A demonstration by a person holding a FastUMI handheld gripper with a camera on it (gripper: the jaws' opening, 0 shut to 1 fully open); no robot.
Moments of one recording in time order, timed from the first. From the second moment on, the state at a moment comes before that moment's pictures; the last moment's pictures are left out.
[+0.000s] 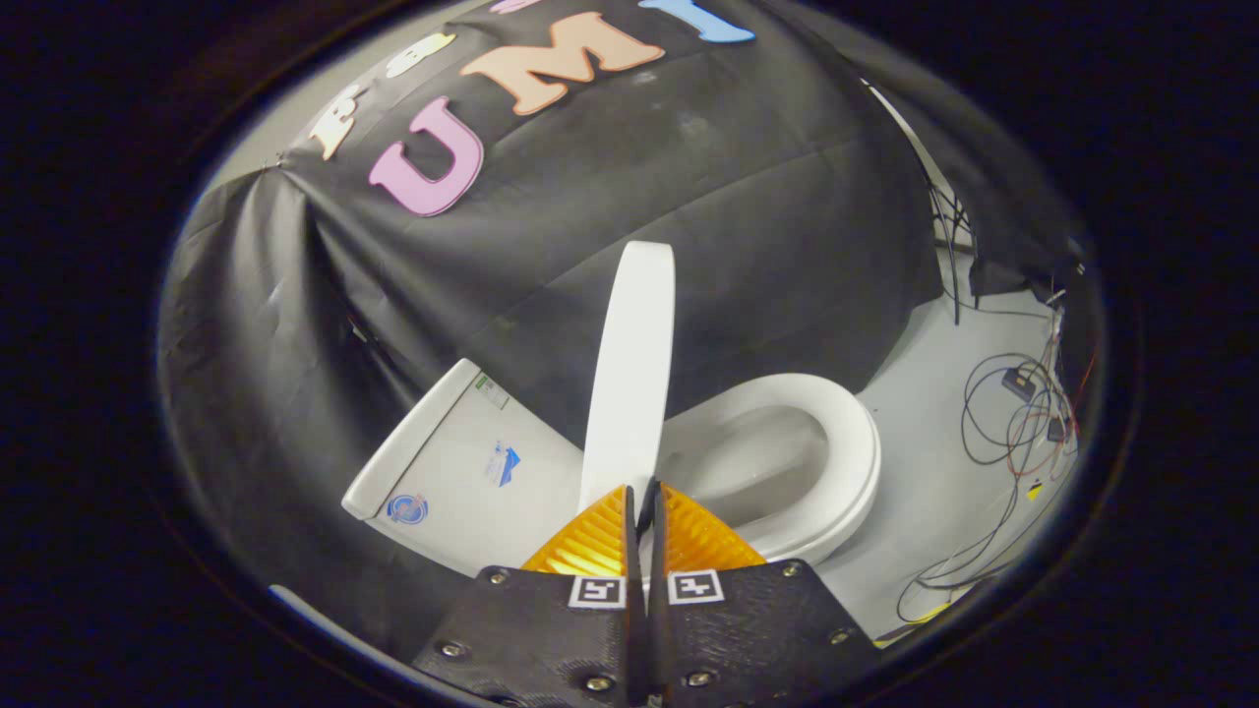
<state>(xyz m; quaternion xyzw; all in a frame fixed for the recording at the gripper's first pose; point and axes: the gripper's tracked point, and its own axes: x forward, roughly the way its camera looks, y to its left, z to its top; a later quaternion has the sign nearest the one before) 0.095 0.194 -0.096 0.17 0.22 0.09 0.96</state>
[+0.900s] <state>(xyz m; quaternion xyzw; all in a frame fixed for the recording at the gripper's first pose) 0.088 0.286 -0.054 0.01 0.16 0.12 0.98</state>
